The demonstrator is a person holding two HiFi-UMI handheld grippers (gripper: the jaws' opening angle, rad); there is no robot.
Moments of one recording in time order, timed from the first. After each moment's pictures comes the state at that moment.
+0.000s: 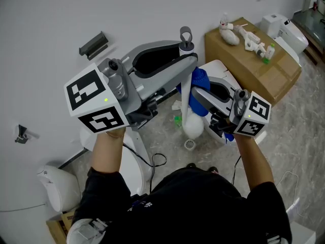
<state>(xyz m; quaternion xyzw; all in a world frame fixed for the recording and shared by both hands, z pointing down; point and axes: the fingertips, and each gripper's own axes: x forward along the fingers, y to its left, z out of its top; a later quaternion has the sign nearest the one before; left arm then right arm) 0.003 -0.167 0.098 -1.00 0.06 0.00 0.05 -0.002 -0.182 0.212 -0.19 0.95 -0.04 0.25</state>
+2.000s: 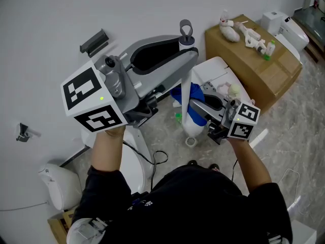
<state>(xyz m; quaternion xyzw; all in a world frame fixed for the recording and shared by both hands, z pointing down) 0.002 -0.158 0.092 -1.00 0.05 0.01 0.05 -0.019 -0.184 0.291 -0.20 0.95 -0.13 0.21</state>
